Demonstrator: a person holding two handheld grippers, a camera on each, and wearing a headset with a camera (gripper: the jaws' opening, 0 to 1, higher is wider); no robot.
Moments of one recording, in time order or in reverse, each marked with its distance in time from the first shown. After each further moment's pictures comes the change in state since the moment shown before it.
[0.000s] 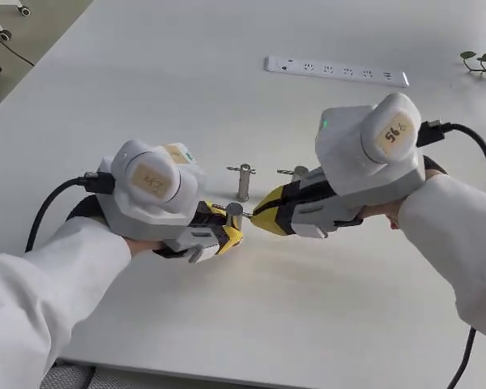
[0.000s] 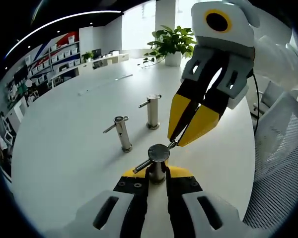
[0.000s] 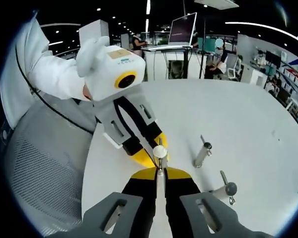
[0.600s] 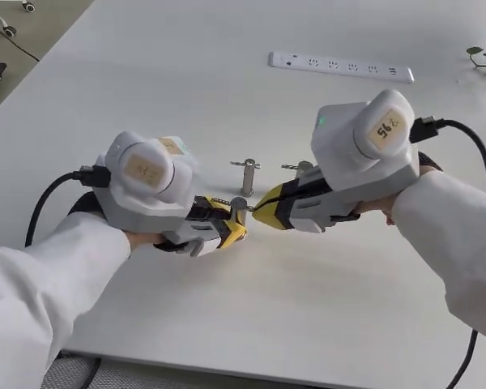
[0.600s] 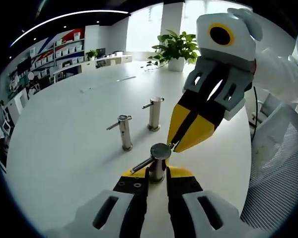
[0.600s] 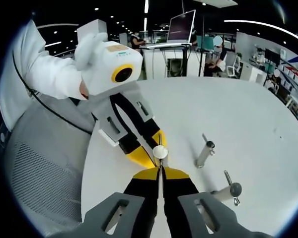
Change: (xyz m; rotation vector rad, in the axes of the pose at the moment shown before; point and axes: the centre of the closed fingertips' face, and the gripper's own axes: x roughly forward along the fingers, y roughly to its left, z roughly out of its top) left arm -0.004 0.001 0.000 -0.072 -0.040 -0.017; right arm 0.007 0.009 0.000 0.036 -0.003 -0.003
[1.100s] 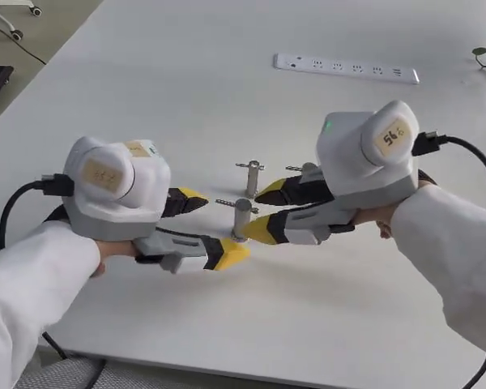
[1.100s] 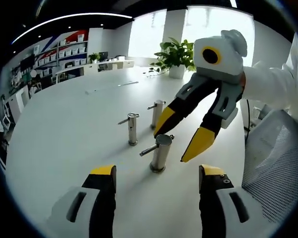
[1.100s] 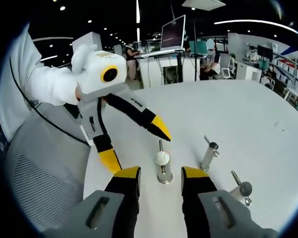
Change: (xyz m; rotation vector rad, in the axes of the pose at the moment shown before) left arm -0.030 0.004 -0.006 -0.030 -0.067 -0.003; right arm 0.013 0.000 0.006 0.077 -0.083 0.006
